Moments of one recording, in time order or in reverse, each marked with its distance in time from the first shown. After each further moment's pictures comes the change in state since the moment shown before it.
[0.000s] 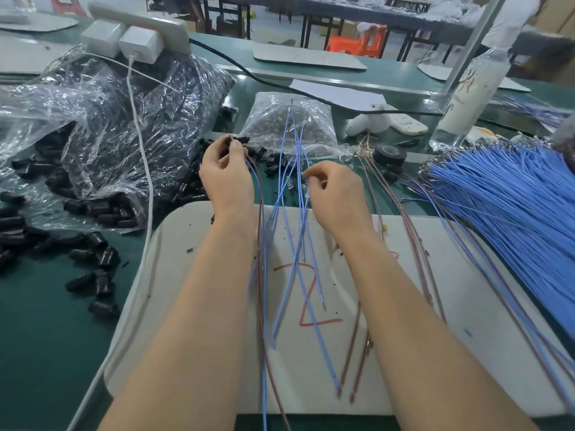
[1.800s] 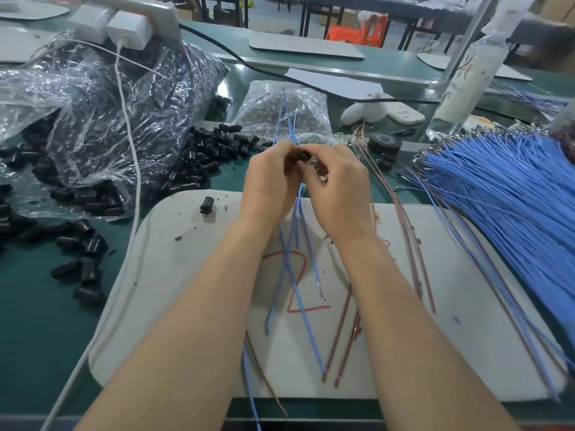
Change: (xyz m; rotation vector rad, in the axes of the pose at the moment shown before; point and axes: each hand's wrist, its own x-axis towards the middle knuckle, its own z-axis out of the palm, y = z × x) left_hand -0.031 -0.017 0.017 0.637 -0.511 0.468; right_hand -0.018 0.007 -0.010 0.094 0.152 -0.243
